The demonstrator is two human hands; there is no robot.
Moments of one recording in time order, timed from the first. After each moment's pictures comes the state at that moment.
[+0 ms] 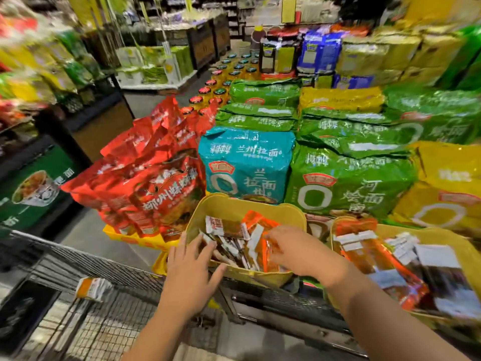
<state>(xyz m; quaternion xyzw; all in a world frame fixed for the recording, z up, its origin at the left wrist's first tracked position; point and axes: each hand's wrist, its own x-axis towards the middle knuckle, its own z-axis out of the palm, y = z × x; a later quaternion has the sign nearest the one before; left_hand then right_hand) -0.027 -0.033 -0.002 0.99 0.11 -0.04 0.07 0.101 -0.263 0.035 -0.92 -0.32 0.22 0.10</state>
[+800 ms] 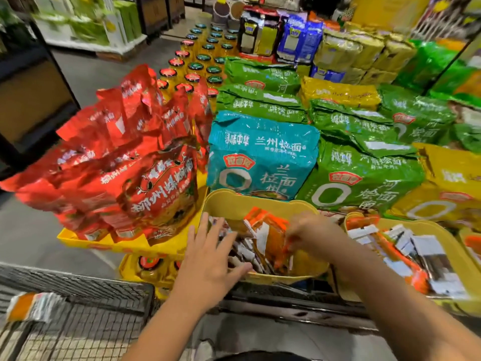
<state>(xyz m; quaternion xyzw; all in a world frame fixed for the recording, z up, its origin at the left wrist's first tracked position) 0.021 0.019 -0.013 0.99 -0.07 -0.02 0.15 0.138 -0.218 0.028 -0.94 -0.23 0.24 -0.09</state>
